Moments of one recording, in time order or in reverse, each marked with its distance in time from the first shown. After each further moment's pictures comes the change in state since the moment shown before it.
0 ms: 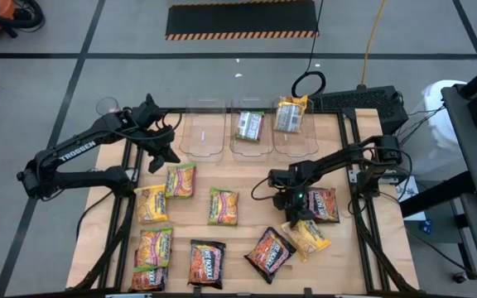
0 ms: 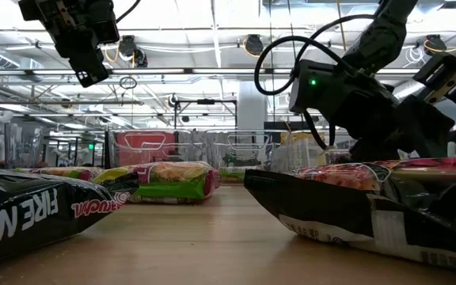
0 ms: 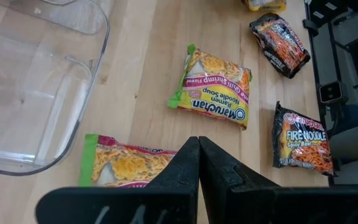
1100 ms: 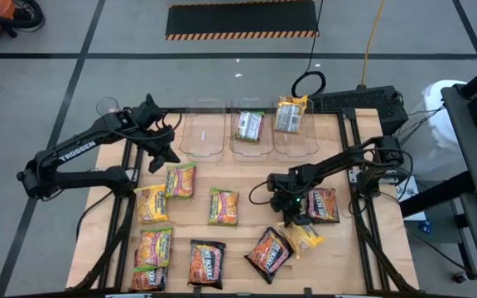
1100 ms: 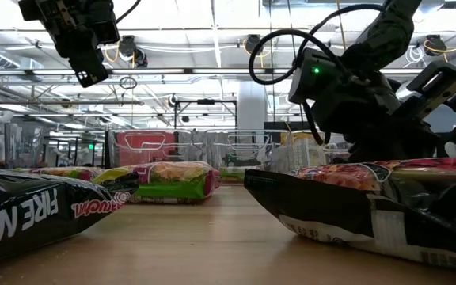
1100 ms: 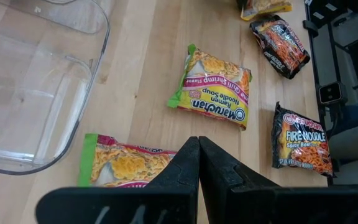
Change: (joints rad) left arm 0.000 0.000 0.000 0.000 0.000 -0.004; right arm 0.042 0.002 -0.003 0.060 0.205 0.147
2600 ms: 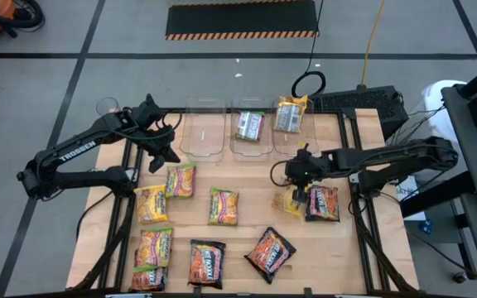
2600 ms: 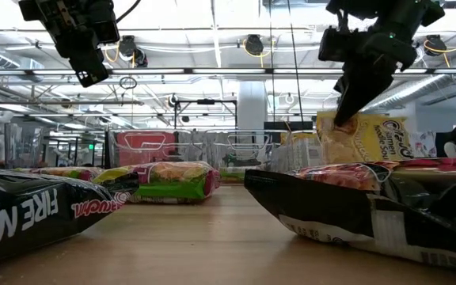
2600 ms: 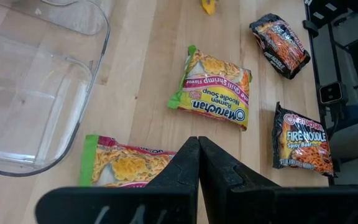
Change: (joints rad) left arm 0.000 0.000 0.000 0.004 0.000 0.007; right arm -0.008 -0.587 0.000 -0.256 0.766 0.328
